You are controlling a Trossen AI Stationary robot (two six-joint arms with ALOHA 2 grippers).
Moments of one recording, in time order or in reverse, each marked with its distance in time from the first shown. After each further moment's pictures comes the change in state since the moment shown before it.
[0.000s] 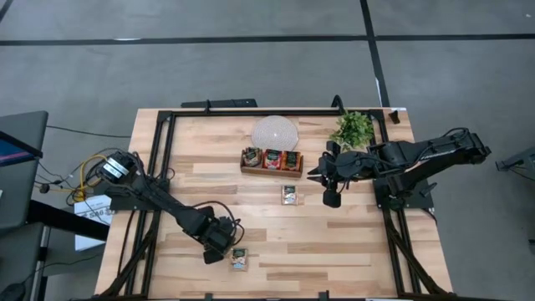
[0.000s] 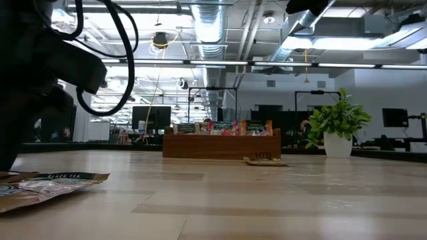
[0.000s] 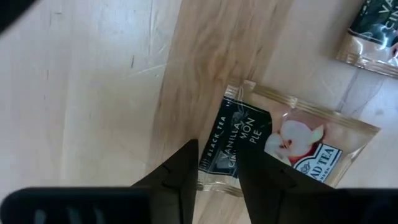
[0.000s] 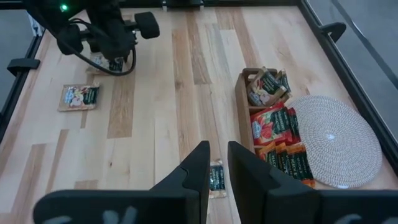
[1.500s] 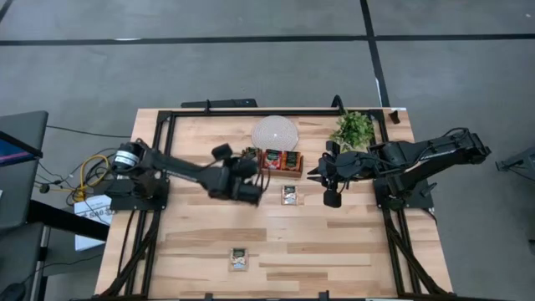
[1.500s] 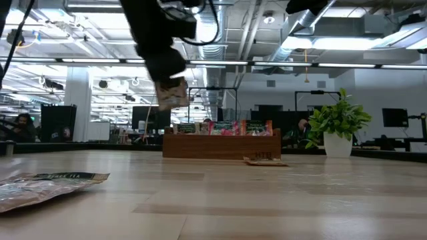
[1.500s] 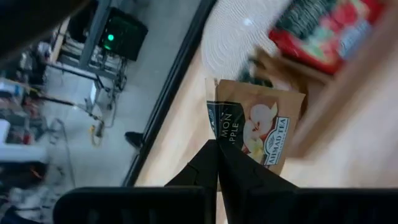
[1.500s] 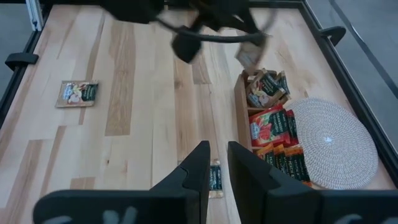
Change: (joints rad) left arm 0.371 0.002 0.392 -0.437 -1.012 0.289; right arm 0.000 0.000 0.000 0.000 0.001 -0.027
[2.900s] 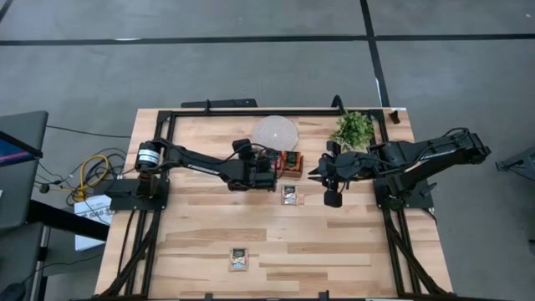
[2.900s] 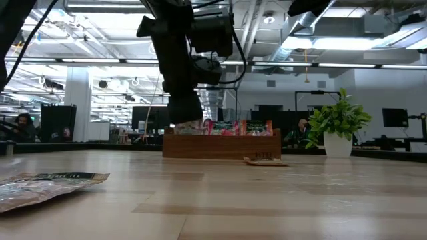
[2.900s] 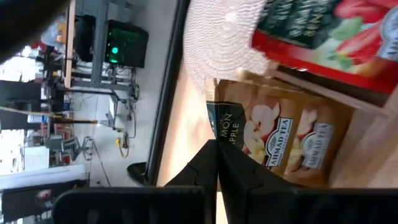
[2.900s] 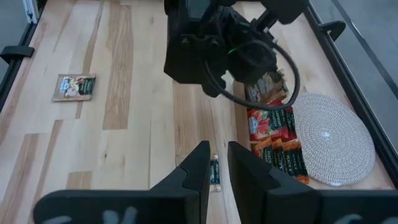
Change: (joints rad) left arm 0.165 0.181 -0.003 0.330 -0.010 0.433; right arm 0.000 0.000 0.000 -0.023 0.002 0.000
